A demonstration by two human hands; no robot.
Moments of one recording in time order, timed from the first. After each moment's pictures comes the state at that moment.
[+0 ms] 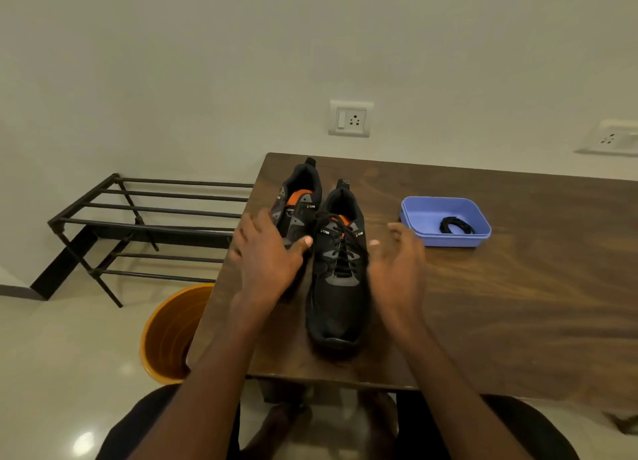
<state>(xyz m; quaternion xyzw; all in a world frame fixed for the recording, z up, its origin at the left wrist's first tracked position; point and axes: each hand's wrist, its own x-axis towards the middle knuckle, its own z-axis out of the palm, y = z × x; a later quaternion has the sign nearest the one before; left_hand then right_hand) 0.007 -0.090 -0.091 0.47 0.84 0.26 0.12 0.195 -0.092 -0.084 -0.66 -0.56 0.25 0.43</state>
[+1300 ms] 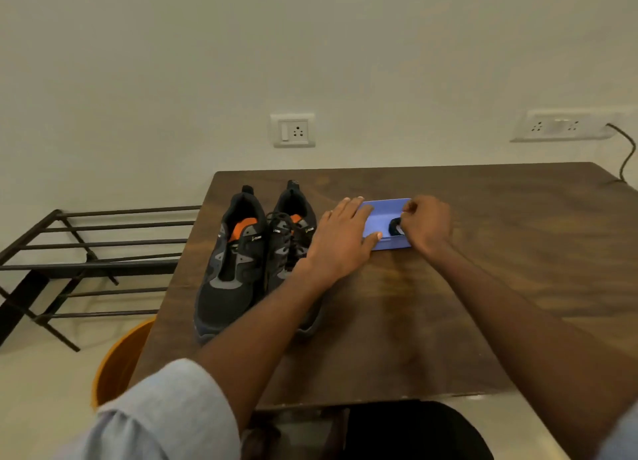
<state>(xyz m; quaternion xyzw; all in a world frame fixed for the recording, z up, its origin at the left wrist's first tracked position) 0.170 0.009 -0.081 0.80 0.56 0.20 0.06 0.349 0.053 -0.068 -0.75 -0.60 0.11 0.27</state>
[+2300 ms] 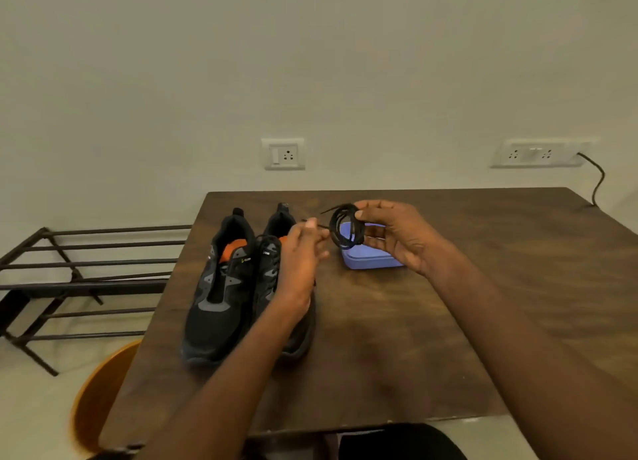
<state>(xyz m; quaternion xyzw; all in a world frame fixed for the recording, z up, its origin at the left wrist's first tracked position) 0.155 -0.024 -0.057 0.39 0.50 0.61 0.48 0.324 0.018 0.007 -0.47 -0.45 0.62 0.43</state>
